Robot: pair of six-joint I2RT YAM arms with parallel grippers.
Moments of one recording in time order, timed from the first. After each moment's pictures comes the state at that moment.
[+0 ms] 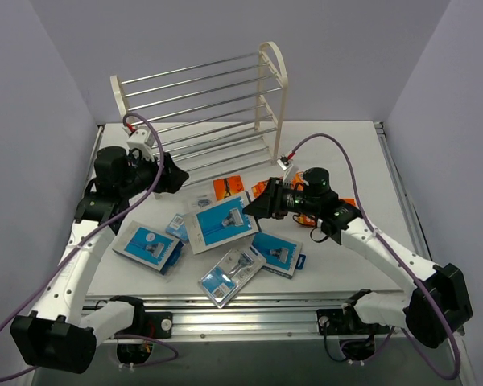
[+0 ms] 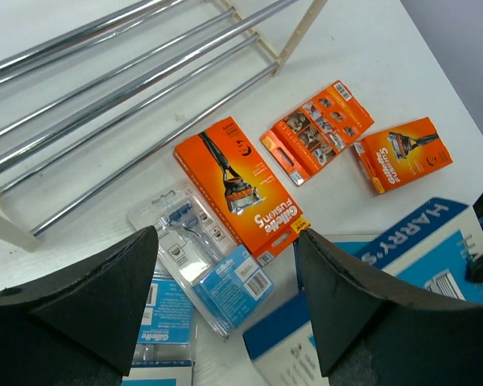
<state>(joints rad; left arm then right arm) -0.18 1.10 1.08 -0.36 0.39 -0.22 0.56 1.21 0.80 0.05 -0.64 0.74</state>
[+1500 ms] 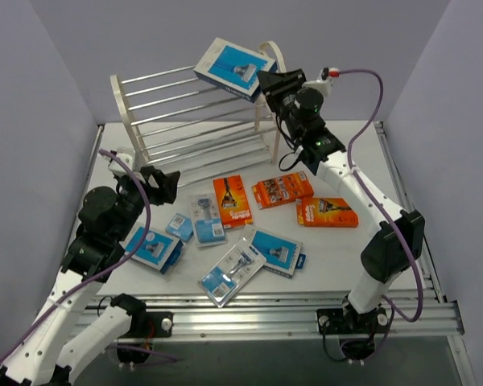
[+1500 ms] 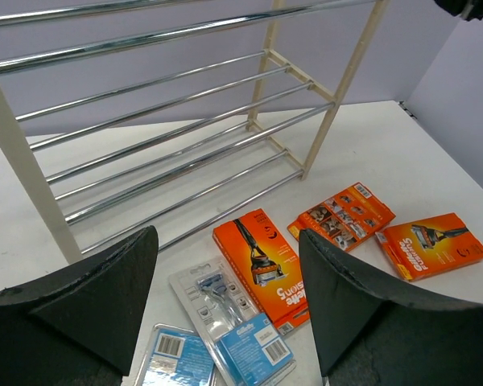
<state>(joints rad) -0.44 0.74 0.93 -0.18 -0.09 -0.18 0.49 1.68 1.64 0.17 0.23 1.13</state>
